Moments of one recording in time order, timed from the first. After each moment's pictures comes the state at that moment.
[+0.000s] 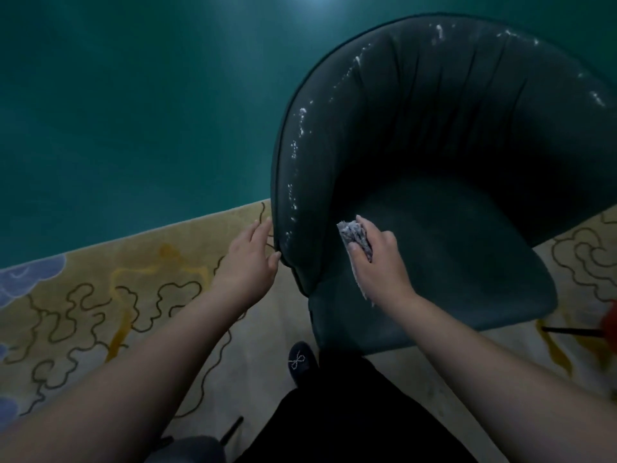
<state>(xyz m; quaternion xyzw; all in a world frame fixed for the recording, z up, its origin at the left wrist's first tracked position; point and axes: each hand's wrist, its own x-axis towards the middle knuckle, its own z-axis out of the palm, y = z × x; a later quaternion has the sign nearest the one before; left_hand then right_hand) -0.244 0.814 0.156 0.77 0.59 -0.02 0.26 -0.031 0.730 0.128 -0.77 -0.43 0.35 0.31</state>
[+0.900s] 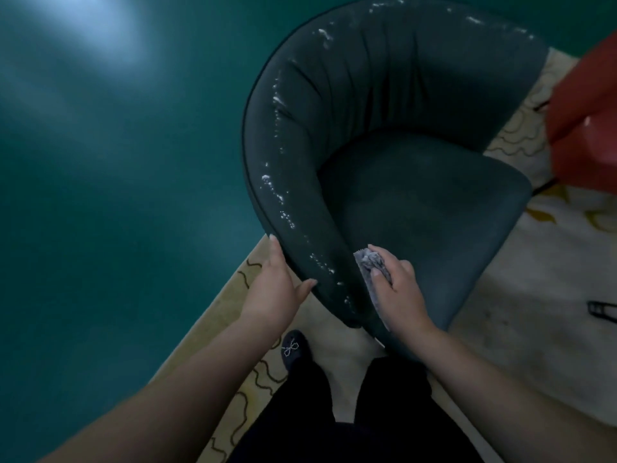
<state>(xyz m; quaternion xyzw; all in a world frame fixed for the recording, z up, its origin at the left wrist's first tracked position) -0.235 0.987 0.131 0.87 0.36 -0.12 0.33 -0.140 0.802 0.105 -0.85 -0.09 0.25 0.45</state>
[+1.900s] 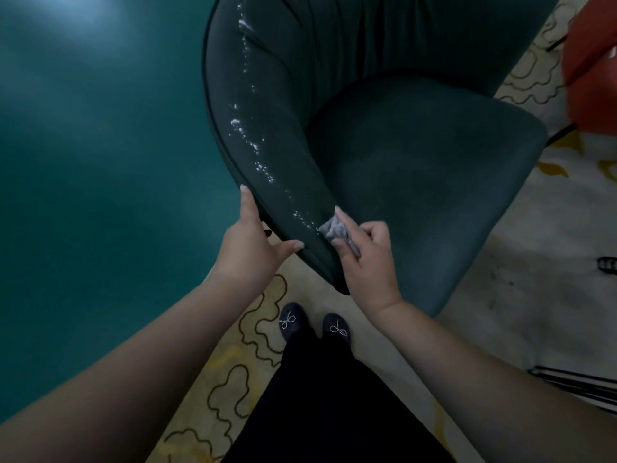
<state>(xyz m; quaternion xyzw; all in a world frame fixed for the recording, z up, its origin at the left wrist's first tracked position) -0.229 0.994 0.128 0.84 0.37 -0.11 0.38 -0.168 0.823 0.057 -0.86 -0.20 0.11 0.47</state>
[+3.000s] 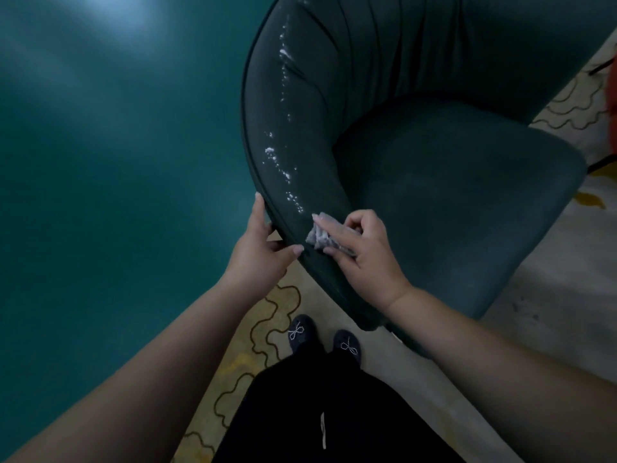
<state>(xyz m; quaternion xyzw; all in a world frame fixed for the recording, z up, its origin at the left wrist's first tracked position) -0.221 1.031 0.122 0.73 0.39 -0.05 0.56 -0.119 0.872 0.074 -0.81 -0.38 0.15 0.42</state>
